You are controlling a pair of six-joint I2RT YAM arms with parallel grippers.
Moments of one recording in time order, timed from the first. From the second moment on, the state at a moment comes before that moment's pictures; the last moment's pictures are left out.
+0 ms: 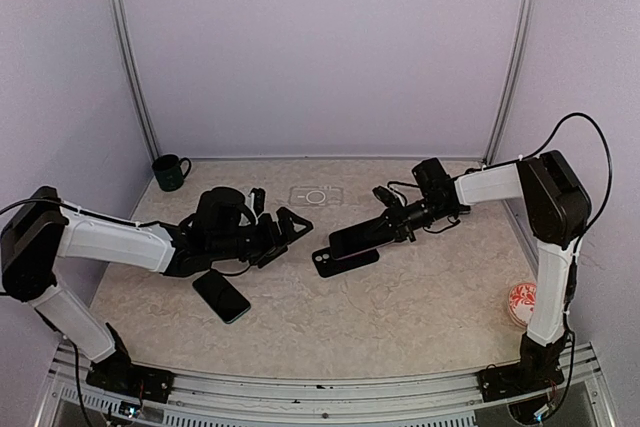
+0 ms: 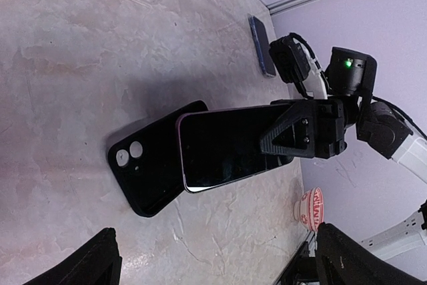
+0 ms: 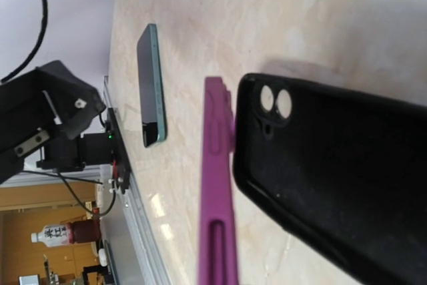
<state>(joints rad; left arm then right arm) -0.80 1.56 0.75 0.37 0.13 -1.03 0.39 2.03 1.28 -0.31 -1.09 0.35</state>
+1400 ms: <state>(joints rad) -0.85 1.93 0.90 0.53 0.19 -1.09 0.41 2.10 1.29 -0.41 -1.07 0.24</state>
